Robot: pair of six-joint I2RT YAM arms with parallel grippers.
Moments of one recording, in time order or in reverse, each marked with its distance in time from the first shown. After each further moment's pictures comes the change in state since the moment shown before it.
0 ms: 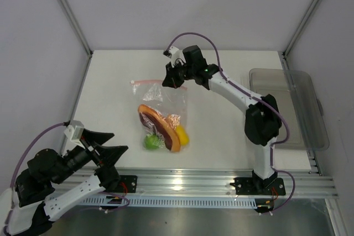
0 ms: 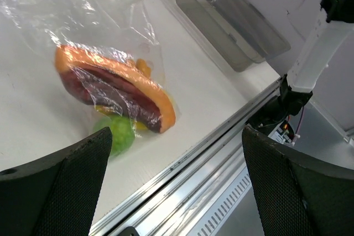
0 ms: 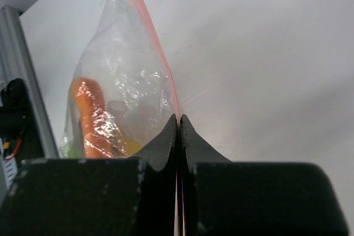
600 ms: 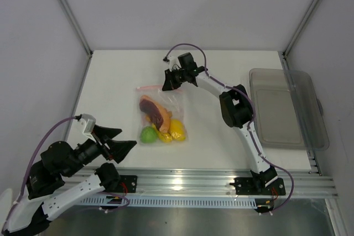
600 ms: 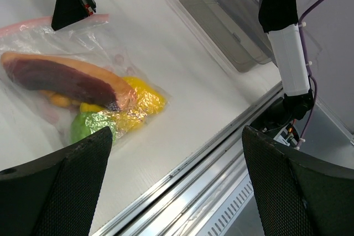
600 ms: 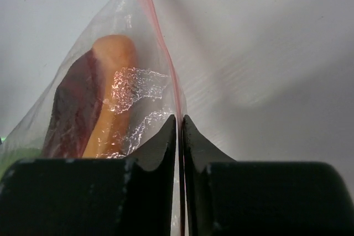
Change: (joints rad) left arm 0.000 0.077 -0.065 0.104 0.001 -0.001; right arm -0.092 0.574 0.407 -0.014 -0.127 0.047
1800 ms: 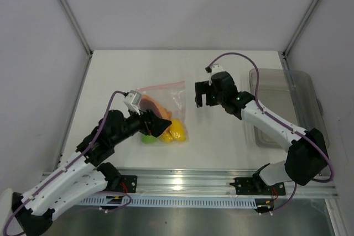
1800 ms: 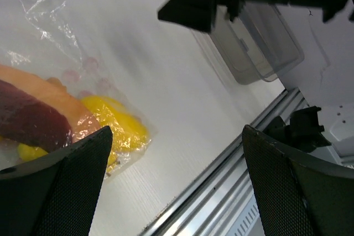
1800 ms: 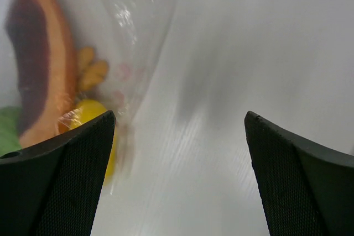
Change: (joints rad) left arm 0.171 0.449 -0.203 0.542 0.216 -0.100; right arm 0.044 -1.050 -0.940 -0.018 0.759 0.174
